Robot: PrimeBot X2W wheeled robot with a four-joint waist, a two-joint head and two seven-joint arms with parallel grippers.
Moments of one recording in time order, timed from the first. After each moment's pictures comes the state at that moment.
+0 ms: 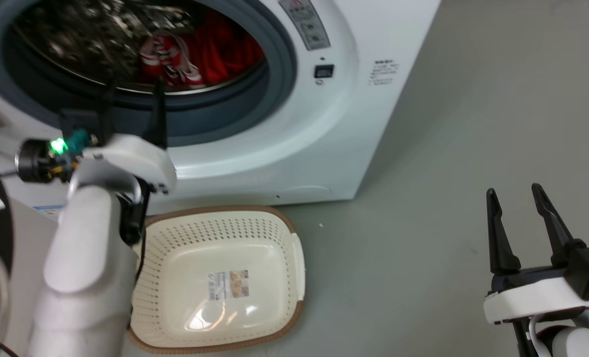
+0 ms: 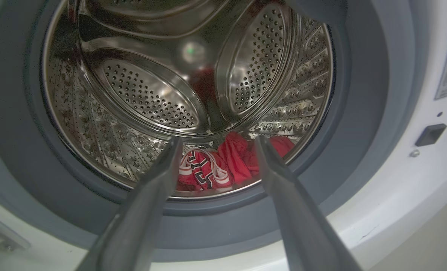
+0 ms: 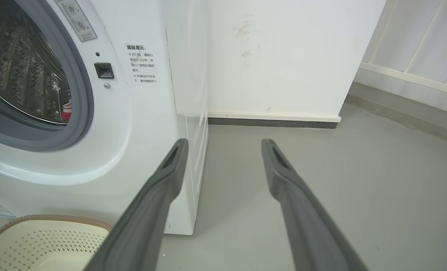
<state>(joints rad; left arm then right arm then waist) -0.62 0.18 -0.04 0.45 -0.11 -0.06 -0.13 -0.05 -0.05 -0.05 -0.06 0.02 0.13 -0.16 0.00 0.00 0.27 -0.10</state>
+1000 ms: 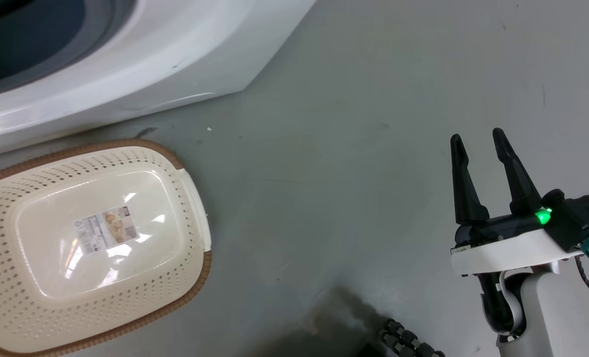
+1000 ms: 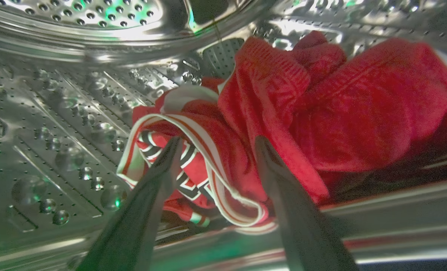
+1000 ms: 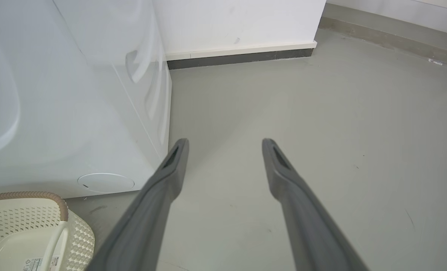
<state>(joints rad) -1.31 0.53 -0.10 0.77 -0.08 -0.12 0.44 -0.26 -0.05 0.08 0.08 0.22 0.13 -0.26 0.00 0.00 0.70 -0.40</state>
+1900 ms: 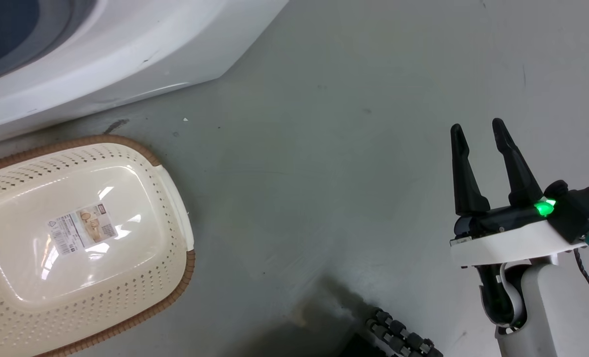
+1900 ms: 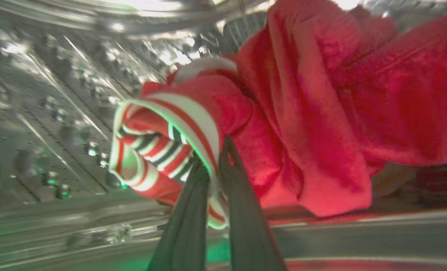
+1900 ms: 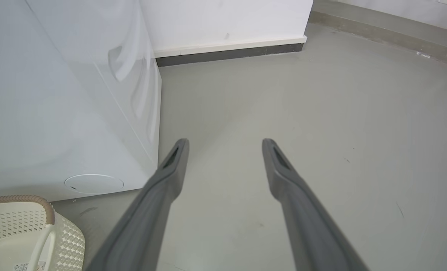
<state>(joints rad) -1.25 0.62 -0.09 0.54 -0.10 0.01 0.70 -0.29 -0.05 0.09 0.09 0.27 0.13 -0.26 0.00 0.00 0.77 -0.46</state>
